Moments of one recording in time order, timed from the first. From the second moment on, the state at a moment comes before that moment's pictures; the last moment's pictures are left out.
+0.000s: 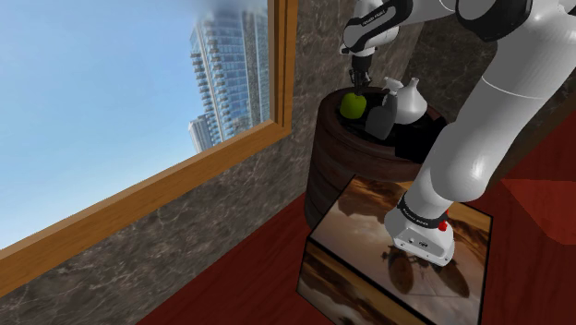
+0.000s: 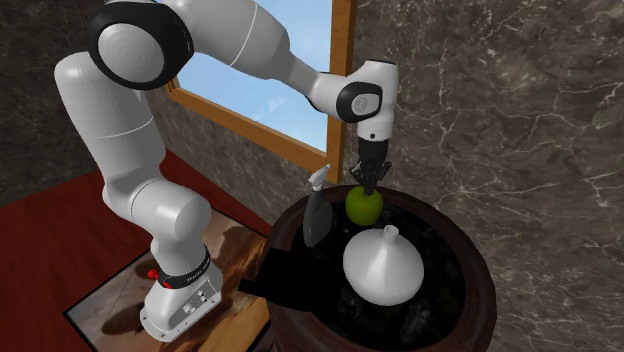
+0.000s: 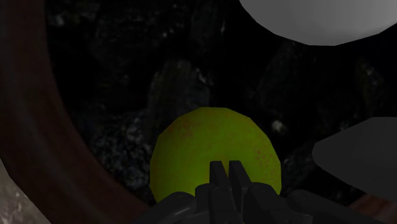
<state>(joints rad) 0.12 0.01 -0.77 -2.15 -0.17 2.11 -1.58</state>
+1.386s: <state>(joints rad) 0.13 -0.10 -0.74 -1.98 -0.23 1.85 -1.56</state>
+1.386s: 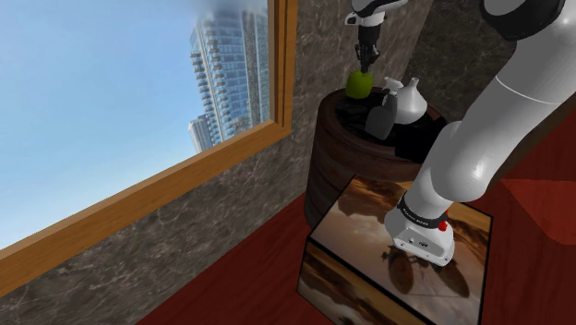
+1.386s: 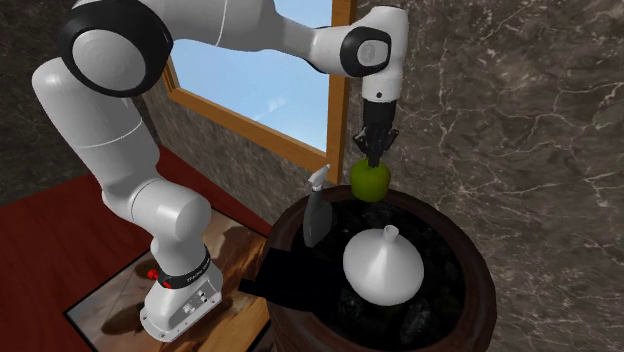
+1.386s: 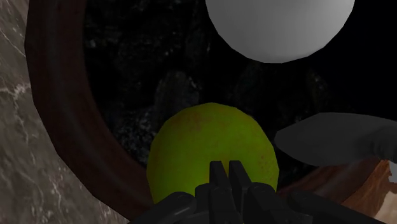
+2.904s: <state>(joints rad) 0.06 -0.48 -0.64 -2.03 -0.43 1.56 -1.53</state>
